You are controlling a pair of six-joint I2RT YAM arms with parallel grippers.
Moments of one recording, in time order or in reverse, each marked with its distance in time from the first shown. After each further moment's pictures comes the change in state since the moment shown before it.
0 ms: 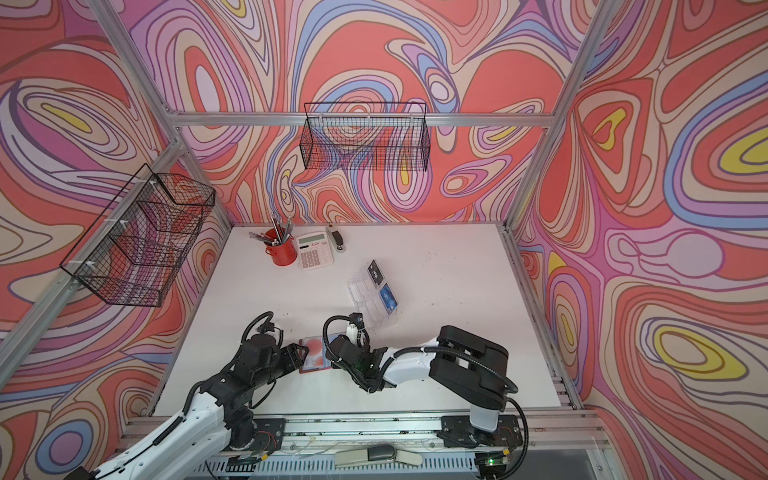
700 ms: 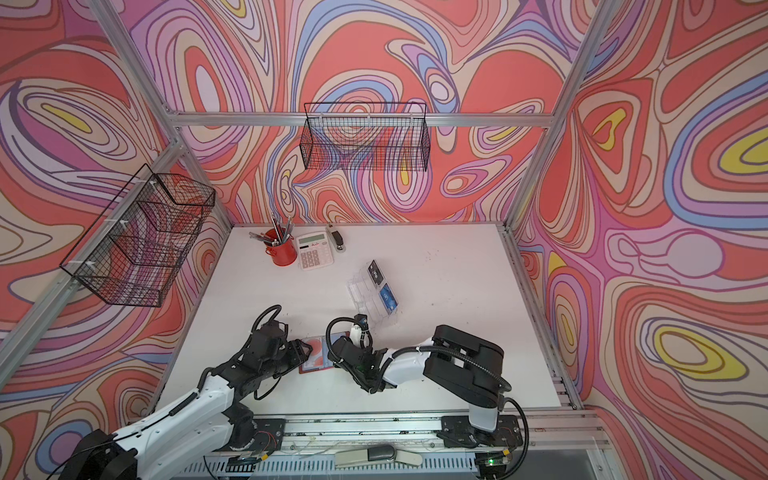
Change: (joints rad) left arm 0.002 0.229 0.066 0.082 0.051 -0.091; right arm -0.006 0.020 -0.049 0.076 0.028 0.077
